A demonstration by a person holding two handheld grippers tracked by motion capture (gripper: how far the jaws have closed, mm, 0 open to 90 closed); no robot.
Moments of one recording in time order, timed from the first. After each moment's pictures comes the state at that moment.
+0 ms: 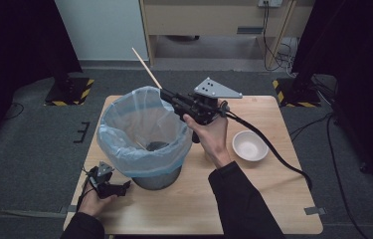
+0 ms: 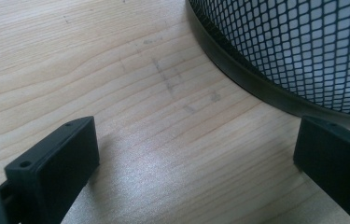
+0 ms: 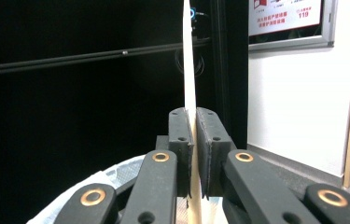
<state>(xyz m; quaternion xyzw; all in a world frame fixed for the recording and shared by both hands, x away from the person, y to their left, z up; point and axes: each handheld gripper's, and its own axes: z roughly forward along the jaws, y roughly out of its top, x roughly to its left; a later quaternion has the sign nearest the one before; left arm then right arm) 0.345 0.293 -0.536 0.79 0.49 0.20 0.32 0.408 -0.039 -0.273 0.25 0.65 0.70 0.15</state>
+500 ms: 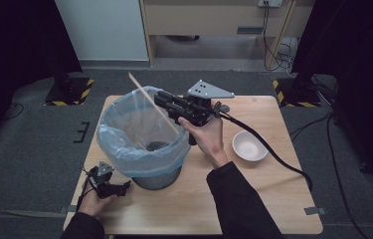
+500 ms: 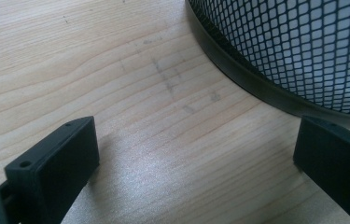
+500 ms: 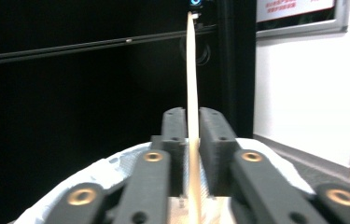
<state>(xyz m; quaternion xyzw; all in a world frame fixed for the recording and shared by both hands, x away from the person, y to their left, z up) 0.345 0.293 -0.536 0.79 0.49 0.20 0.32 0.413 -0.030 -0.282 0.24 0.67 0.69 0.13</state>
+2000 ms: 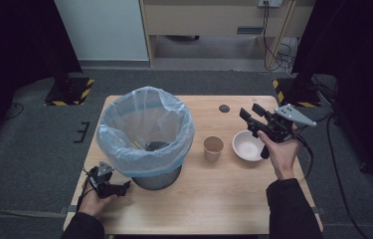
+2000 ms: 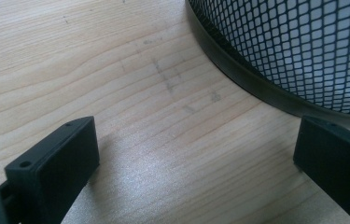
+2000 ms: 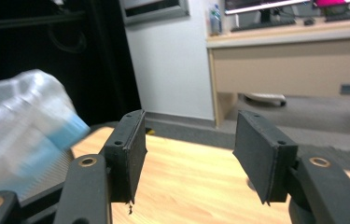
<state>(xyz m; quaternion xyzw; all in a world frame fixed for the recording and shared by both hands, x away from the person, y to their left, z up) 0.345 0.293 -0.536 0.79 0.49 0.20 0.32 0.416 -0.228 -0.359 0.43 0.62 0.60 0.27</state>
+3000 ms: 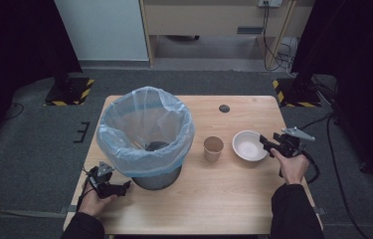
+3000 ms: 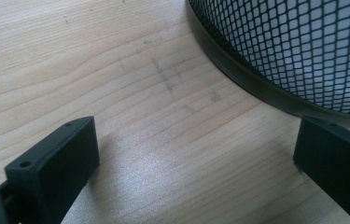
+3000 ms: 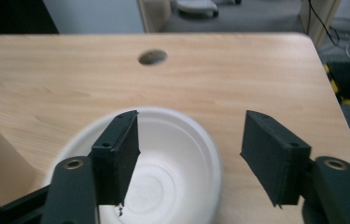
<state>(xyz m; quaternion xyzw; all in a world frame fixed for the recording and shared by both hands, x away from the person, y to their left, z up) 0.345 0.293 -0.536 0.79 0.49 0.20 0.32 0.442 -0.305 -0.481 0.55 0.66 0.43 0.27</state>
